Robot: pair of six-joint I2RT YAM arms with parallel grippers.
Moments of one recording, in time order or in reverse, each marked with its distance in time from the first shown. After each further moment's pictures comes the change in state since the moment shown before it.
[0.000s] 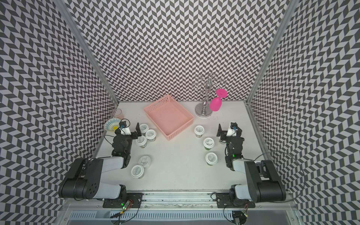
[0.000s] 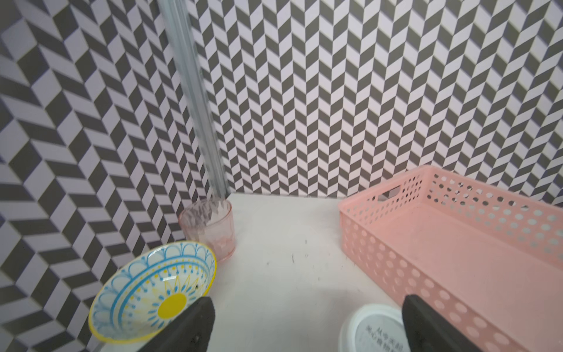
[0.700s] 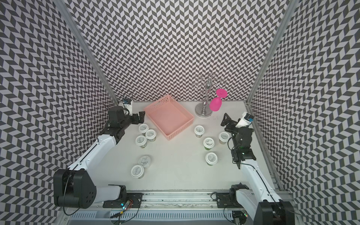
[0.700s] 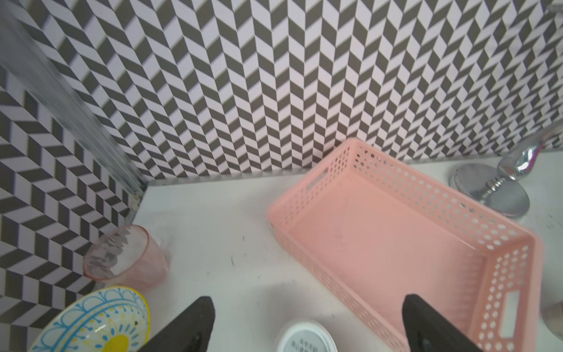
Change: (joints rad) left arm 0.002 -0.103 0.592 -1.081 0.279 -0.031; right arm -0.025 -0.351 0.254 -0.652 -0.078 0.418
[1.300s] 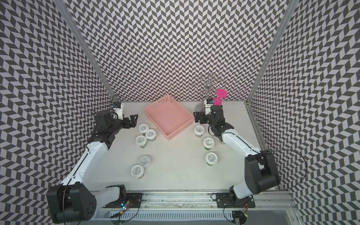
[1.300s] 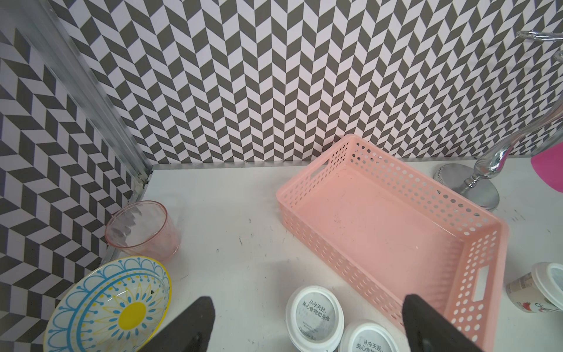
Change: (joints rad) left arm 0.154 -0.116 -0.033 -0.066 0.145 0.006; right arm 0.325 0.578 0.547 -0.344 -0.169 -0.246
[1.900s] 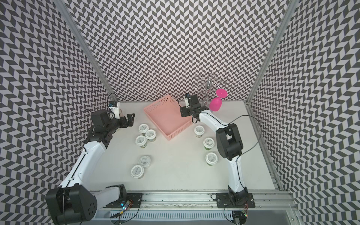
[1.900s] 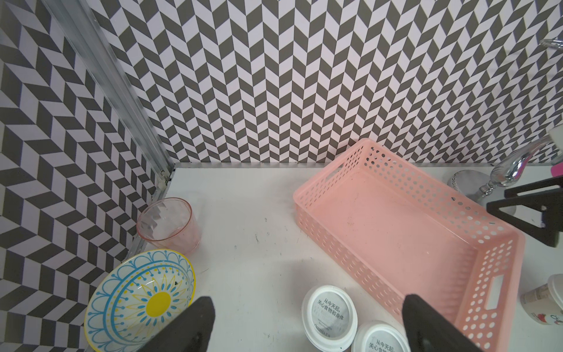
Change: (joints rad) left arm 0.031 -0.005 0.039 -0.052 -0.016 0.003; right arm 0.100 0.623 0.742 -0.377 0.100 -0.102
